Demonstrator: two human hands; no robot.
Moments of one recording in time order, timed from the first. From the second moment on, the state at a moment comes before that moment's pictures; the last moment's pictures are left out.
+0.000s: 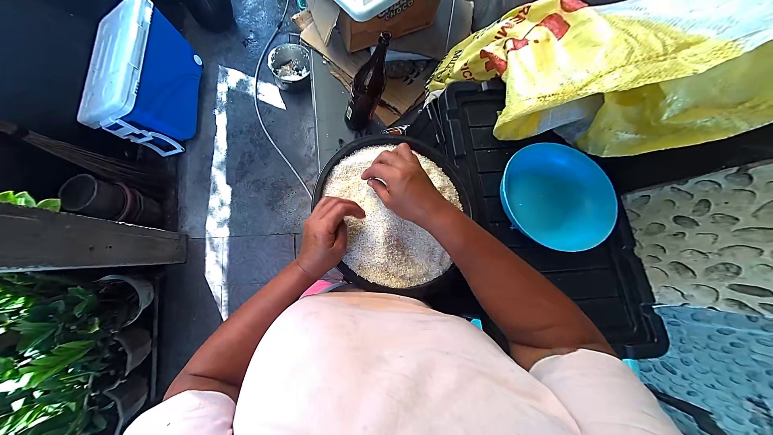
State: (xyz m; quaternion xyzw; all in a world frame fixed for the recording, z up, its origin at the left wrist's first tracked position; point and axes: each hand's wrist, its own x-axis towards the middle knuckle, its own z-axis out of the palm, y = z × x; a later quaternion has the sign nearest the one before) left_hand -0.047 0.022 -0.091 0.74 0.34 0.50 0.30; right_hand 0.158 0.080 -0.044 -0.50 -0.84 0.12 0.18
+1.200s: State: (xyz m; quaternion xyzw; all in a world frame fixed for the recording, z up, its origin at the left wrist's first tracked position) left_hand -0.051 0.023 -0.095 0.80 0.33 0.44 0.25; right_hand 0.192 -0.032 -0.012 -0.46 -0.12 0.69 0.55
